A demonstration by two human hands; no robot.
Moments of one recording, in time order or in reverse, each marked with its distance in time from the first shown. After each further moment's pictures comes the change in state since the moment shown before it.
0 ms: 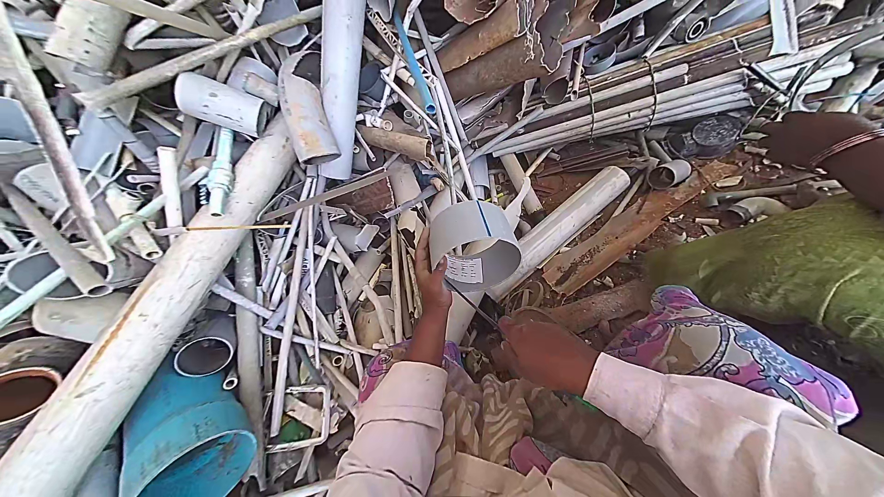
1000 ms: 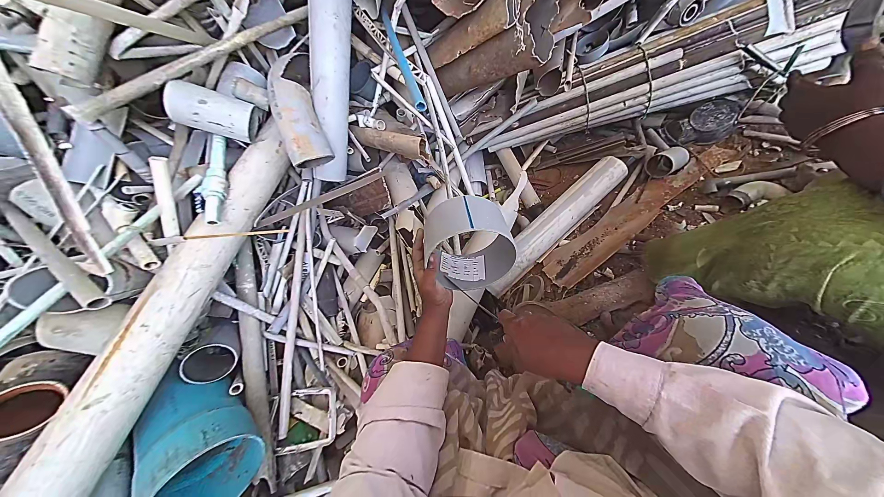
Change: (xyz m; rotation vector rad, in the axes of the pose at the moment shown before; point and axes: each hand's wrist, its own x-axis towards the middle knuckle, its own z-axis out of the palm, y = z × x) left_hand -0.003 -0.005 0.003 -0.127 0.080 -0.123; right_hand 0.004 0.004 0.000 -0.006 -0.005 0.004
